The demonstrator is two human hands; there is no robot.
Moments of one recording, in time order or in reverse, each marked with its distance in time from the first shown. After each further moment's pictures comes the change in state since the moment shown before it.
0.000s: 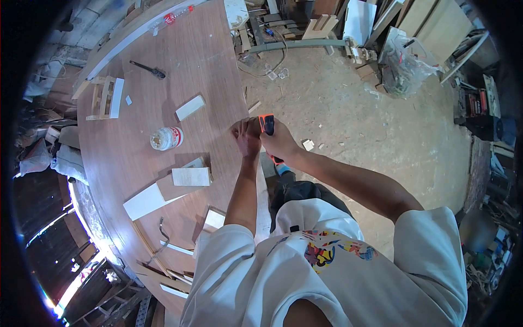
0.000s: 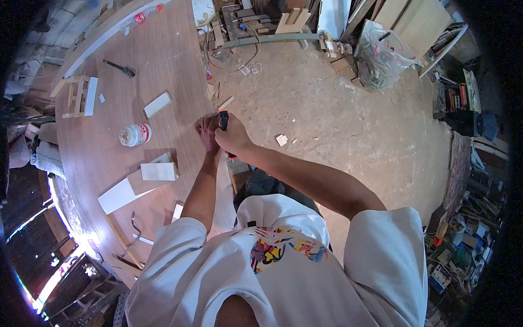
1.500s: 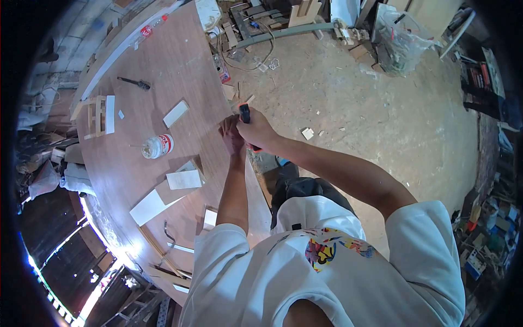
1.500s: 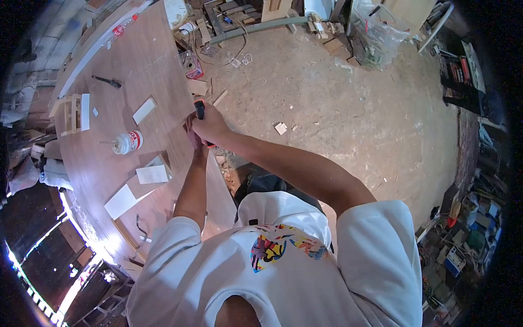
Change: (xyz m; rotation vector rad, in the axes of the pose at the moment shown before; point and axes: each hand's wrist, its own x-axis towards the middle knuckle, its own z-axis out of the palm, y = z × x) left_hand 0.006 0.009 -0.004 -0.069 -0.066 -0.061; right_hand 0.013 -0.005 -0.013 0.252 -0.064 -0.074
